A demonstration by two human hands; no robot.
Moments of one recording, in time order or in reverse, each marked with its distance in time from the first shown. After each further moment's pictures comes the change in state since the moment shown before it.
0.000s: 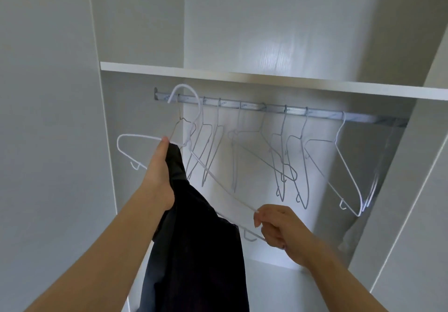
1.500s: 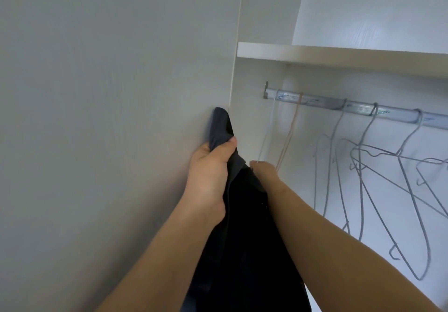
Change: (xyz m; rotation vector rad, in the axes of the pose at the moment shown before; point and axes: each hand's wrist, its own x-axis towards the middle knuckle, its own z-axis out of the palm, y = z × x) left_hand 0.170 0.133 -0.111 0.006 -0.055 0.347; right_hand 0.378 -0.030 0.264 -0.030 0.234 0.206
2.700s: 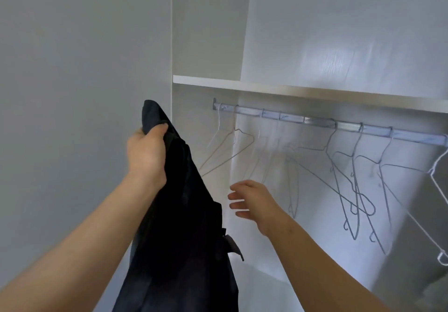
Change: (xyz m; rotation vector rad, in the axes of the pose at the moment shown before) left_hand -0.156 0.030 0.058 0.117 0.233 0.266; right_hand -0.218 0.026 -0.187 -0.061 -0.214 -0.105
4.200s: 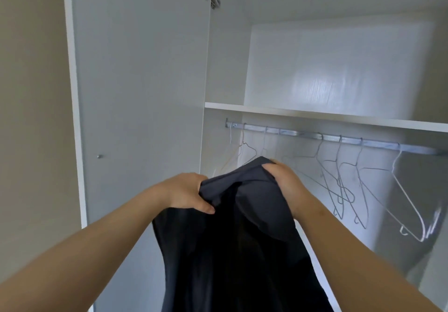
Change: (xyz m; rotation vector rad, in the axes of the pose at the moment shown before) left_hand -0.066 0.048 -0.124 1.309 -0.986 0.215; right_hand -0.153 -0.053 0.041 0.054 0.060 -0.251
